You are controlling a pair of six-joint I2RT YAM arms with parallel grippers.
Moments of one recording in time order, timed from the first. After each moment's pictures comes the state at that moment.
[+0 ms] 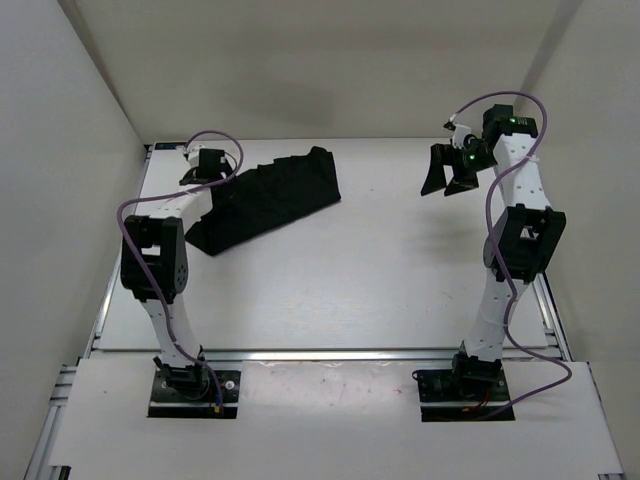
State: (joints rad) left arm -0.09 1.93 1.37 -0.25 -0.34 -0.52; right arm -0.09 2.12 2.11 -1.32 -0.66 -0.35
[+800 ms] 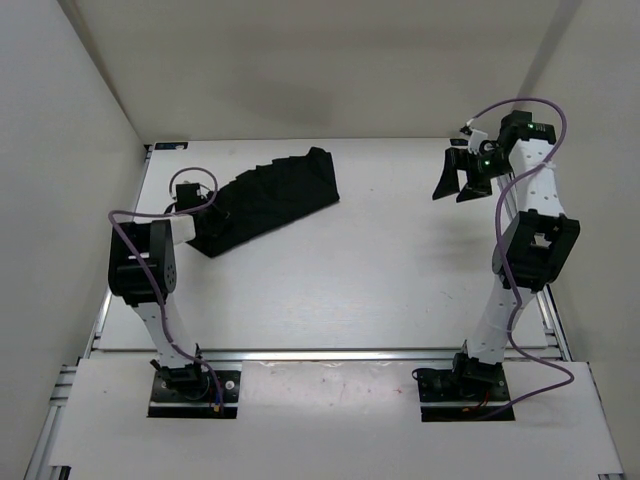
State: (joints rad) left arm 0.05 1.90 1.05 0.04 0.17 -0.79; right arm -0.16 2.04 2.01 -1.32 -0.67 -0.35
